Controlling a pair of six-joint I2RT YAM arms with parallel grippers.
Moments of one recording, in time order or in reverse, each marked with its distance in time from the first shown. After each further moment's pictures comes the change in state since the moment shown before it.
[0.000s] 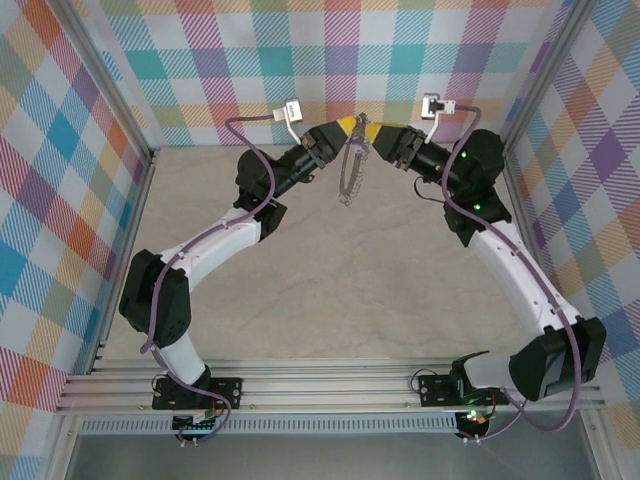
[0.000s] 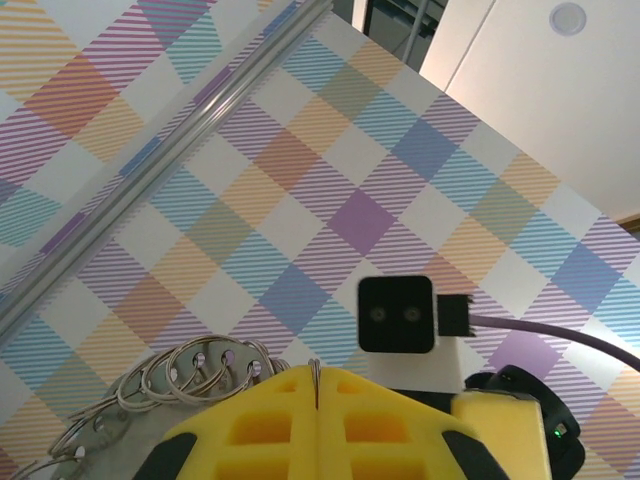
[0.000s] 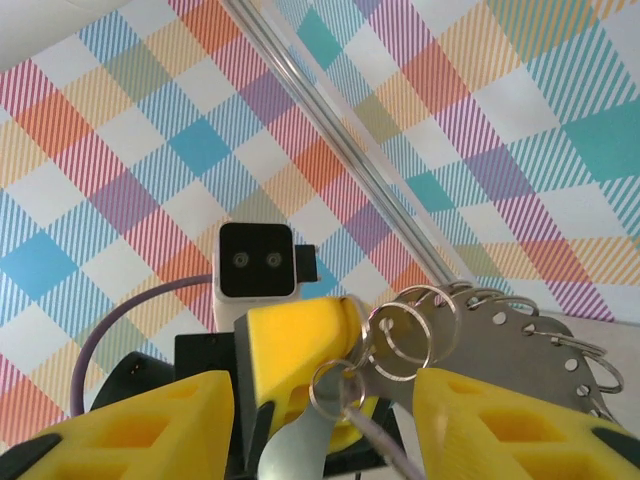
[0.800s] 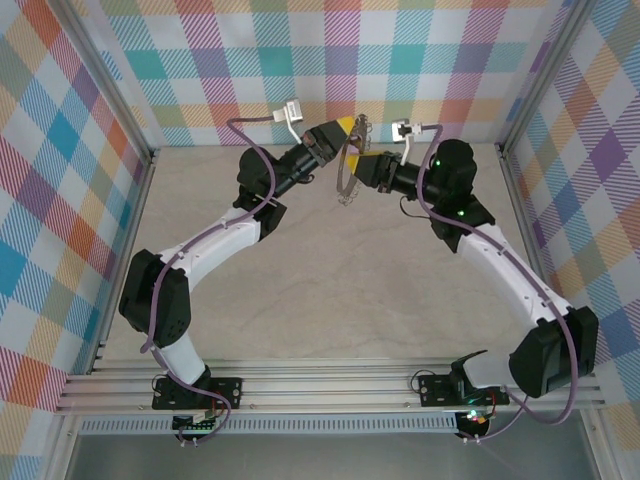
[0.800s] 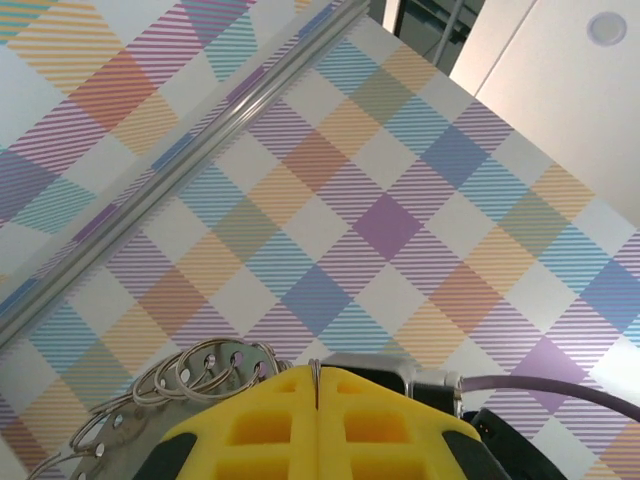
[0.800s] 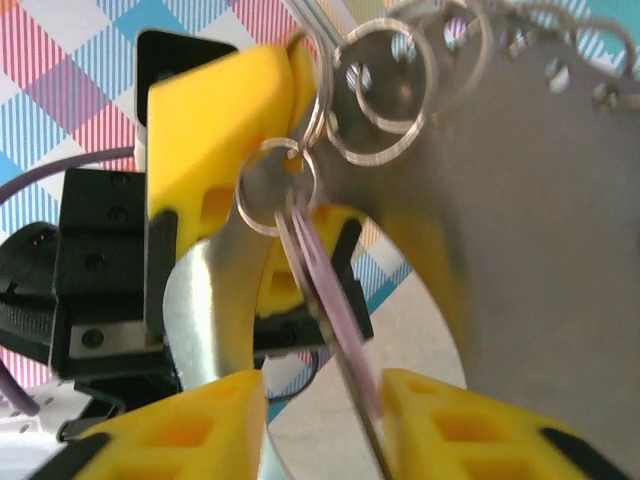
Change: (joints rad) left arm 0.005 0.000 0.000 -0.046 -0.030 -0.005; right arm 0.073 -0.001 -0.087 -0.138 -0.032 -0.182
